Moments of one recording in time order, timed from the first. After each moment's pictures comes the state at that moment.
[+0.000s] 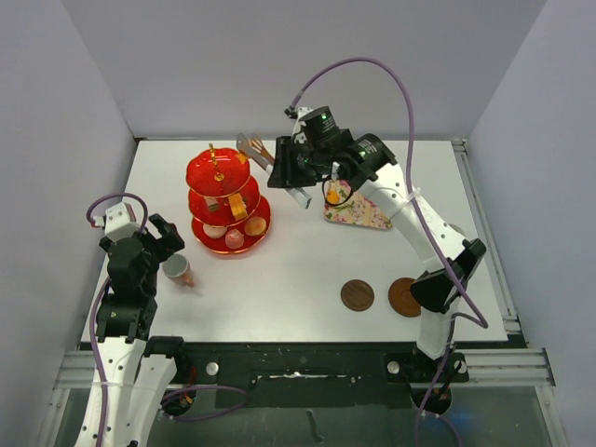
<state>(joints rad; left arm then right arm) -0.05 0.52 0.65 -0.40 -0.29 -0.39 0.72 1.84 2.18 -1.00 -0.15 0.49</state>
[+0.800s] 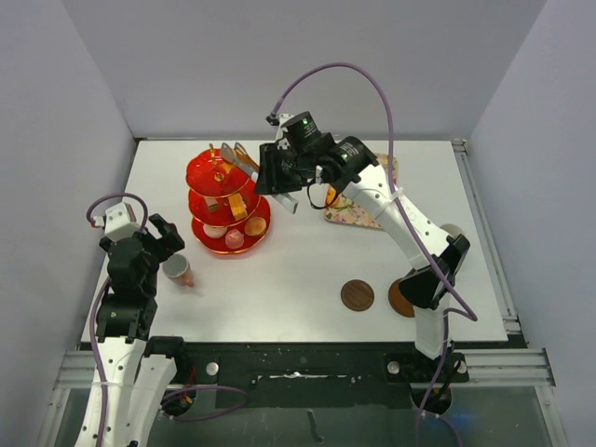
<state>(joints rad) -0.05 0.52 0.65 -0.40 -0.29 -0.39 0.79 1.94 2.26 -1.00 -0.16 0.48</state>
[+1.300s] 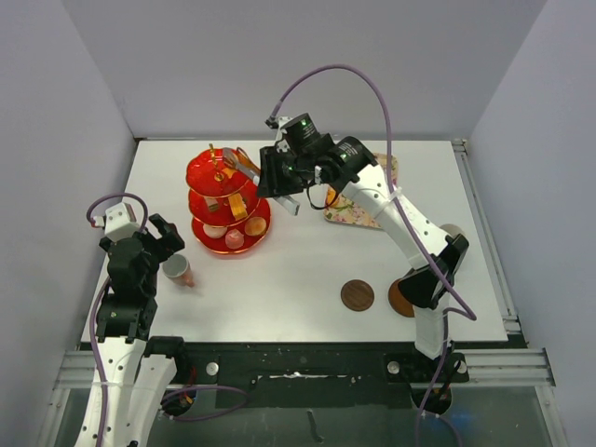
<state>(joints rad) -0.05 0.52 0.65 -0.40 -0.29 -0.39 0.79 1.95 2.26 -1.03 -0.17 0.46</state>
